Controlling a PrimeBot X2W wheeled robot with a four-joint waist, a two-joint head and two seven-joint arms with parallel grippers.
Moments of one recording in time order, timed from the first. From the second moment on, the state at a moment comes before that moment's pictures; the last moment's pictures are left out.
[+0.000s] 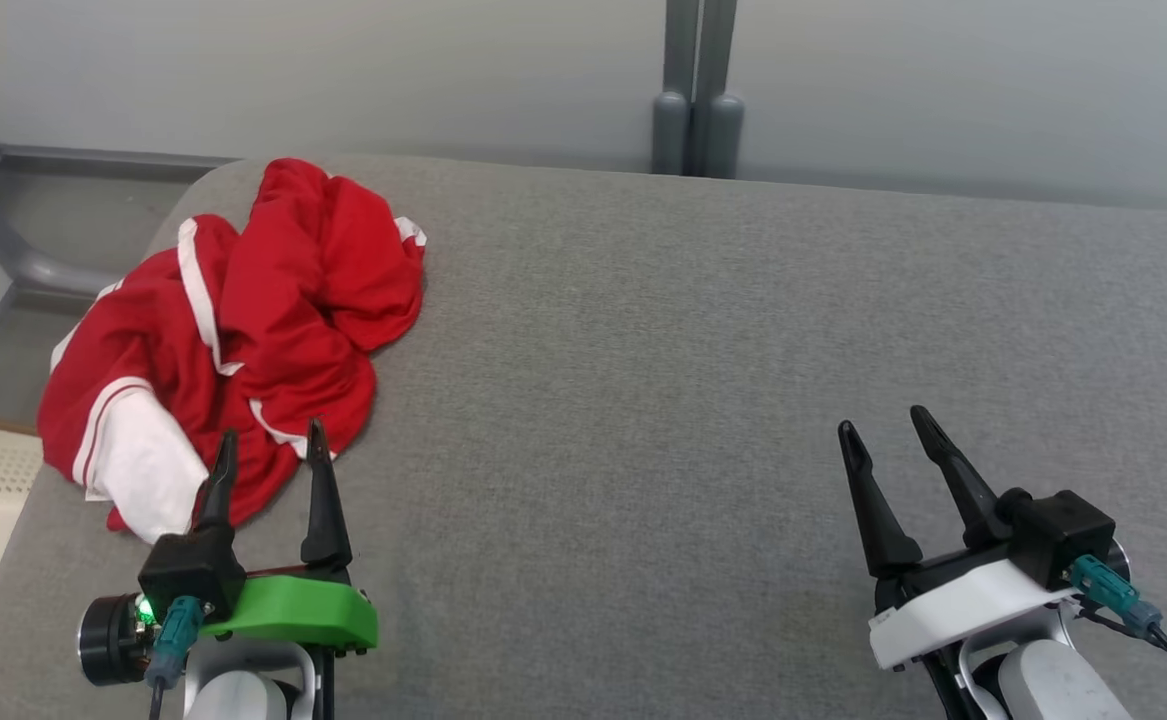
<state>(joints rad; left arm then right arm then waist) -0.11 0.05 -0.09 0.22 -0.20 0.07 -0.26 -0.07 -0.14 0.18 0.13 0.29 0.13 -0.26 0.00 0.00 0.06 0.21</state>
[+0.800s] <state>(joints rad) -0.11 0.05 -0.06 0.23 -0.21 0.05 -0.26 -0.08 -0.15 0.21 0.13 0.30 0.13 -0.26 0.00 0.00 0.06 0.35</state>
